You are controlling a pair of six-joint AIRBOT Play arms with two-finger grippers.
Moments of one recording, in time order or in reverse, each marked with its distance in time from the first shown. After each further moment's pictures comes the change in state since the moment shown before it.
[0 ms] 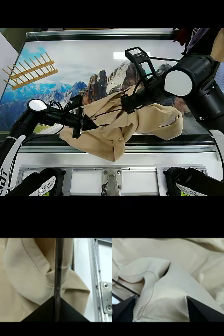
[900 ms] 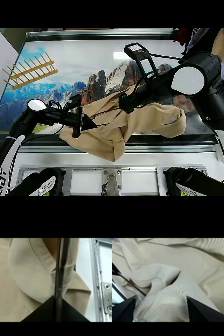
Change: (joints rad) left arm 0.001 0.000 0.000 0.002 0.004 0.000; right arm -0.014 0.017 0.000 0.103 -0.066 -0.076
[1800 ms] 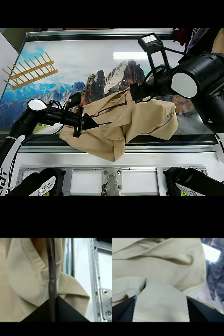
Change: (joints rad) left arm -0.001 0.000 0.001 -0.011 -0.005 -0.009; right arm 0.001 0.019 0.000 -0.343 -0.014 0.140
